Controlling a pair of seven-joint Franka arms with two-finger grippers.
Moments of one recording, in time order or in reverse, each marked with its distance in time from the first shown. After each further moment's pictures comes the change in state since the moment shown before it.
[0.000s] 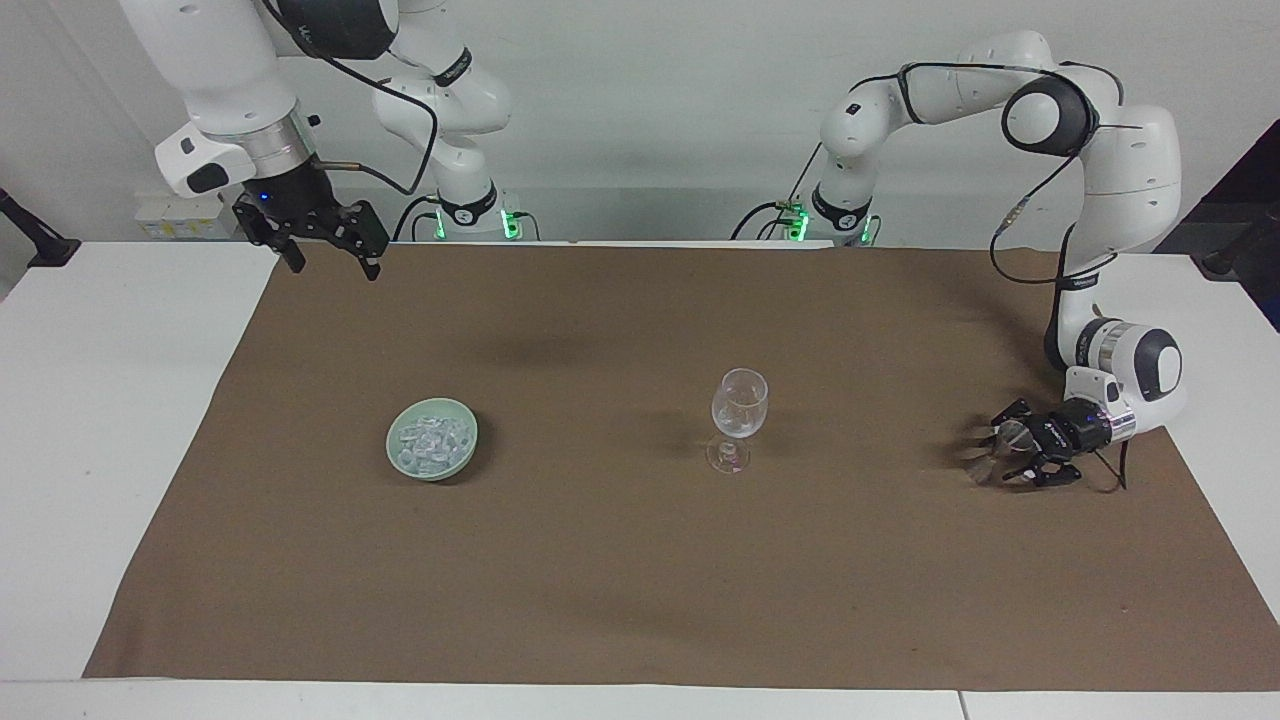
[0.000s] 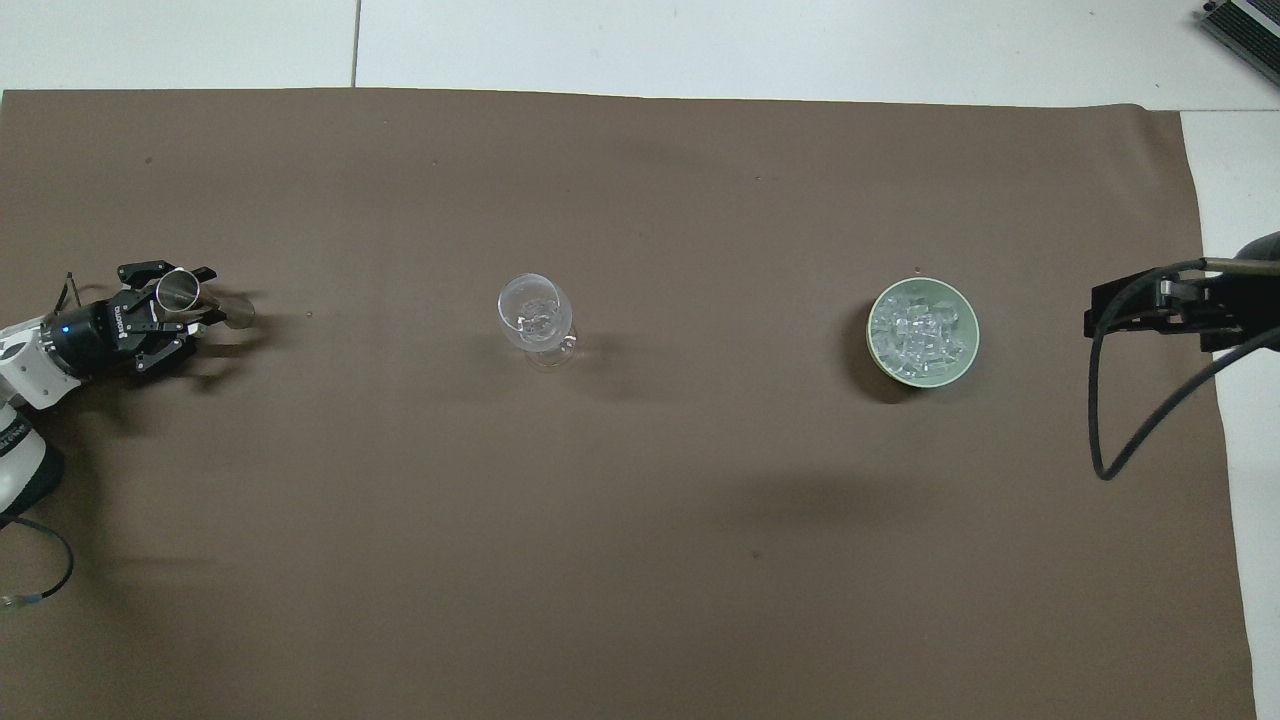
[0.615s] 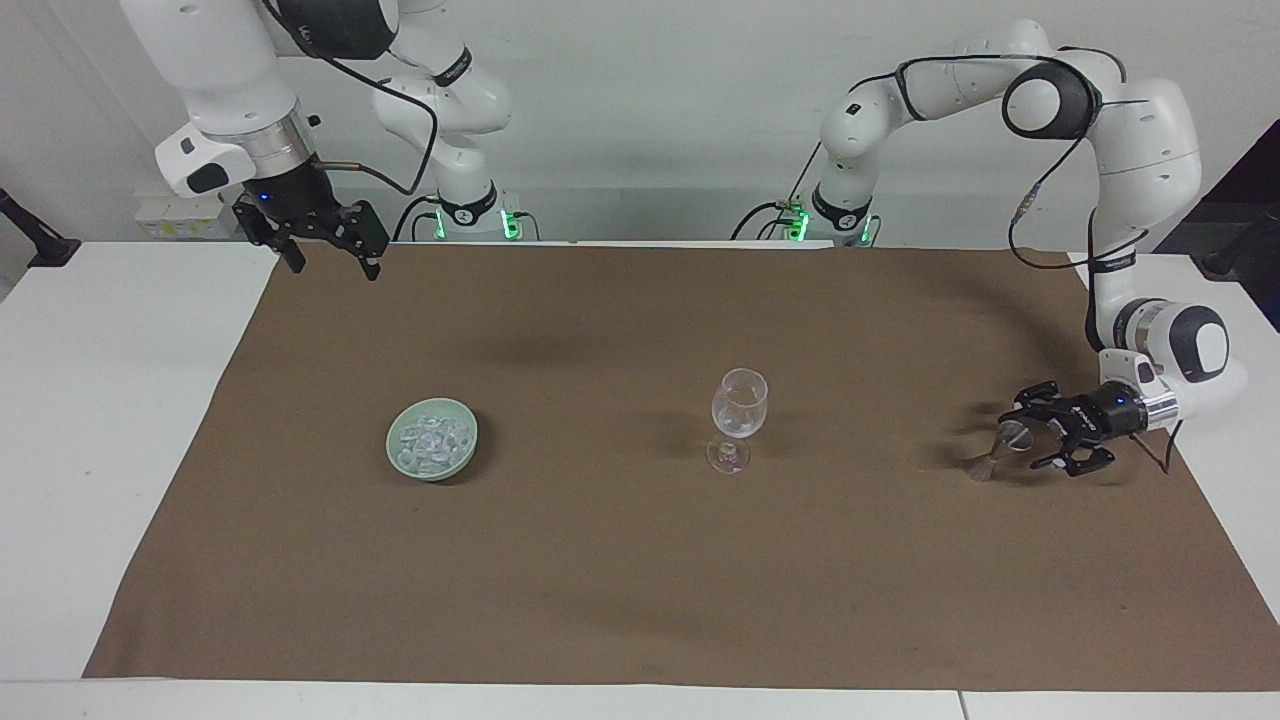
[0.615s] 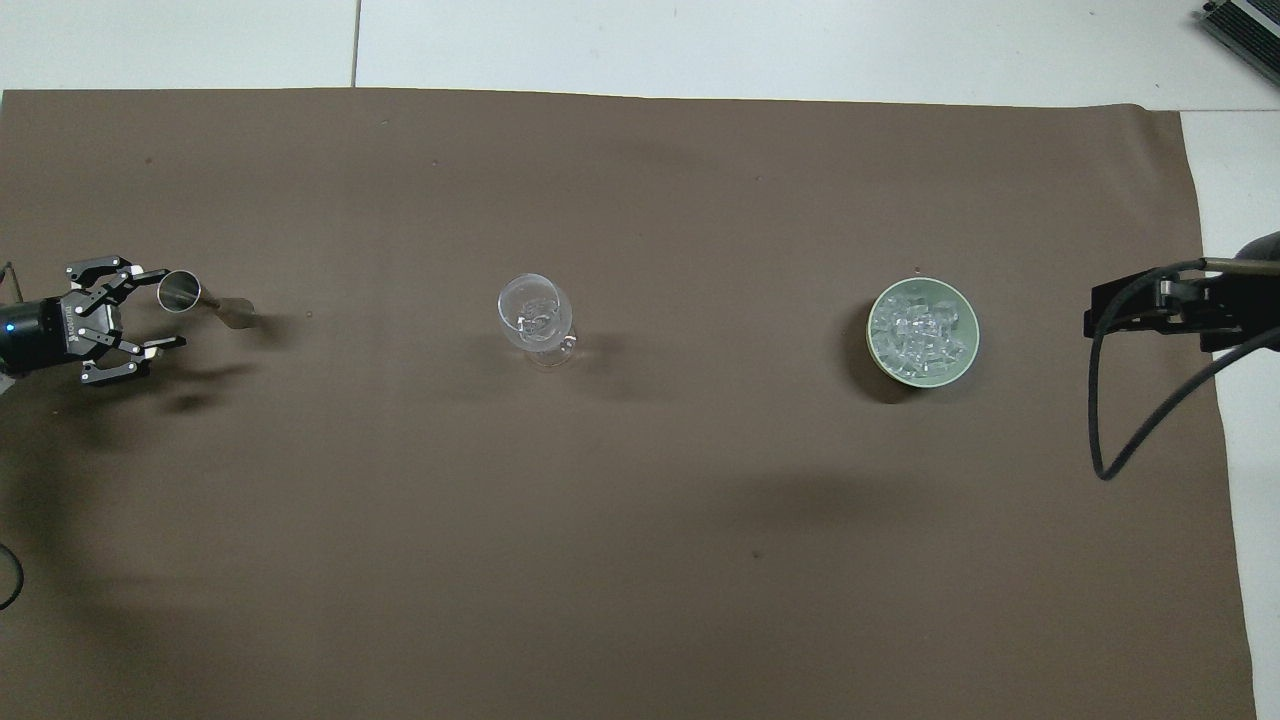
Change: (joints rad) left arm 0.006 -0.089 0.036 0.056 0.205 -0.014 0.004; right arm 0.000 0.000 0.000 0.000 0.000 0.000 0.000
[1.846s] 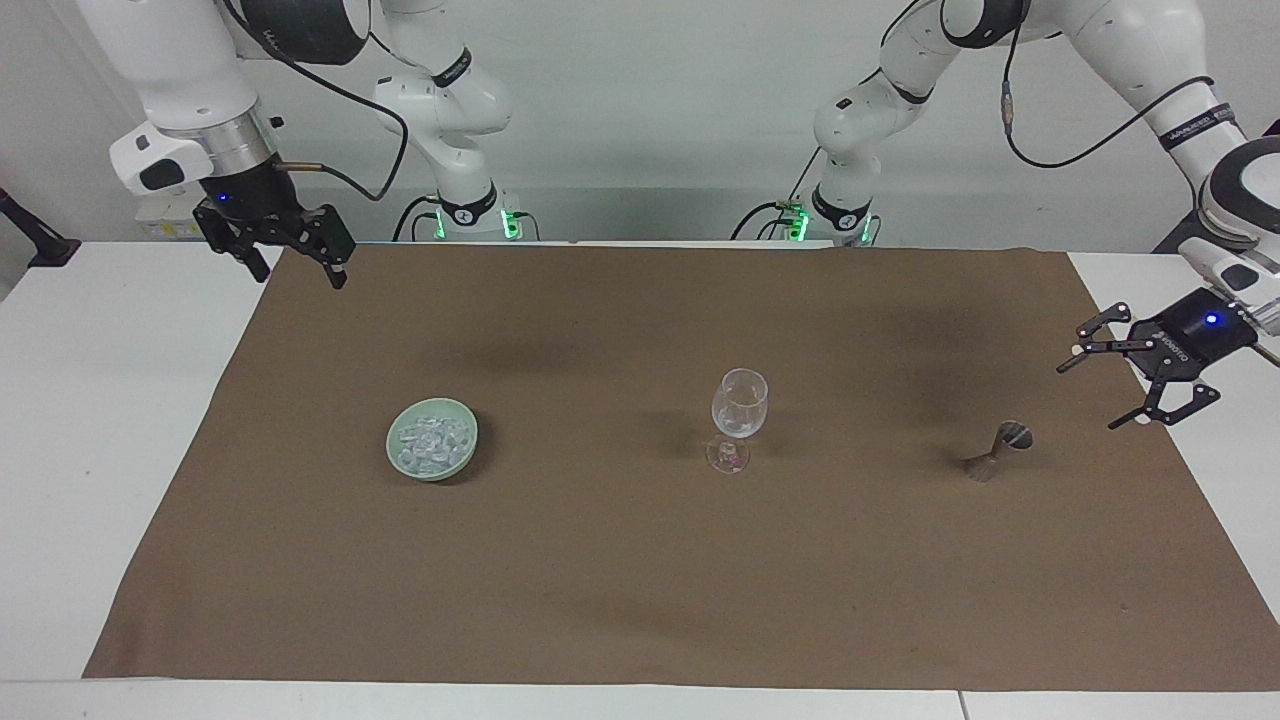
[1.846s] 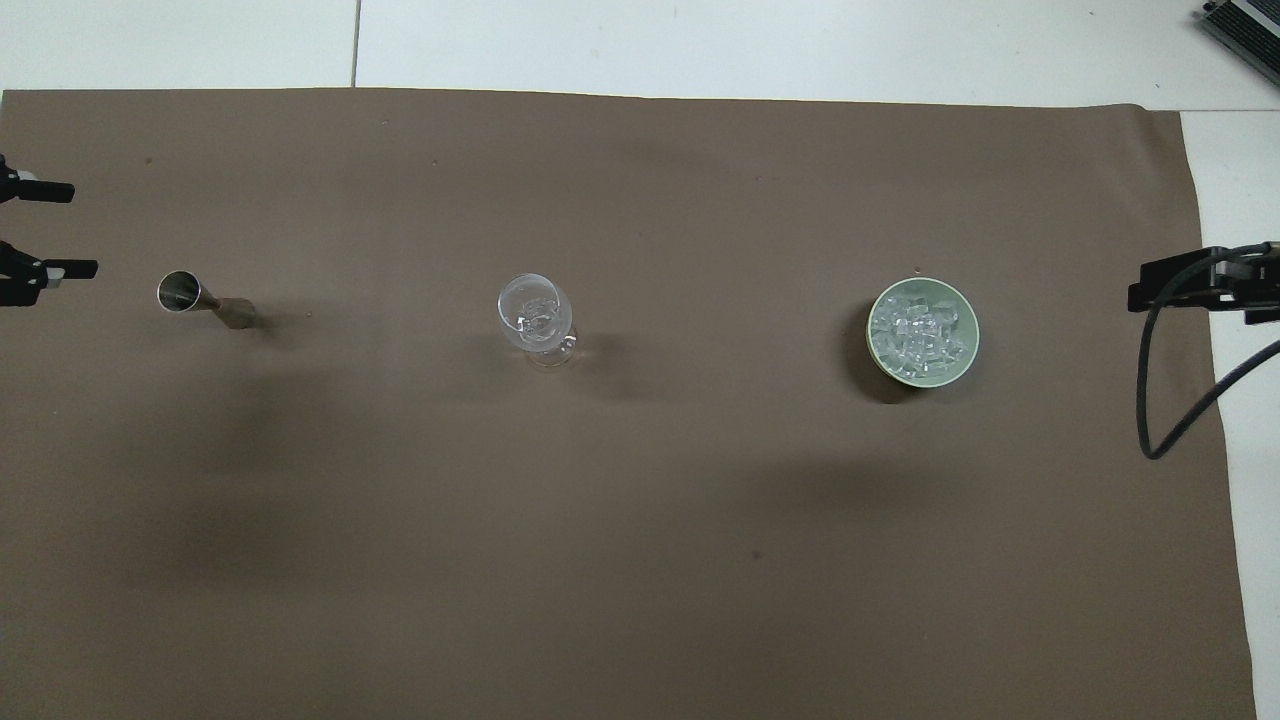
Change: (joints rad) left arm -0.279 -0.461 0.042 0.048 0.447 0.271 -0.842; right arm -0.043 0.006 -0.018 0.000 0.000 0.079 -0.076
